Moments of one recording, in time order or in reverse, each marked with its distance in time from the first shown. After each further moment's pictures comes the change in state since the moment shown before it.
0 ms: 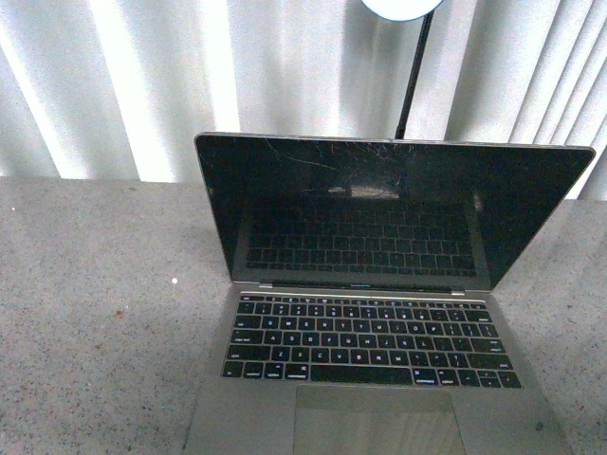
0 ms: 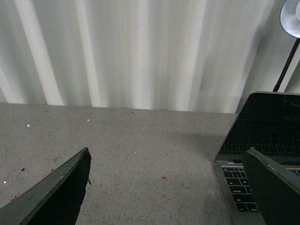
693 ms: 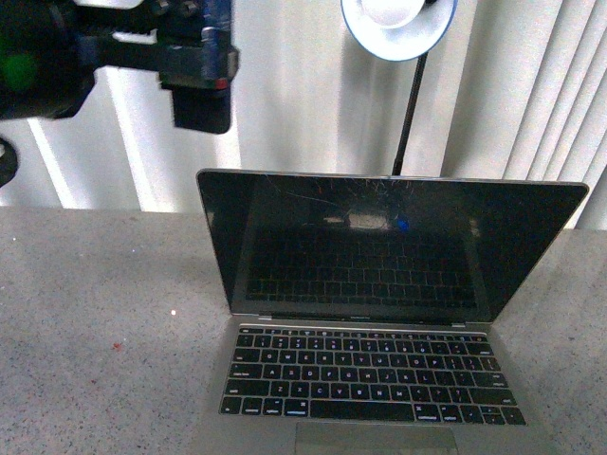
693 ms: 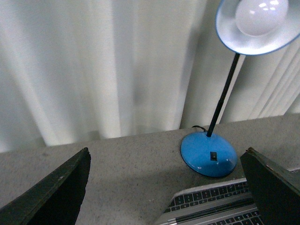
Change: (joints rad) left arm -0.365 1.442 0.697 0.681 -0.054 0.087; right arm -0.119 1.260 0.532 0.550 -0.500 -0.476
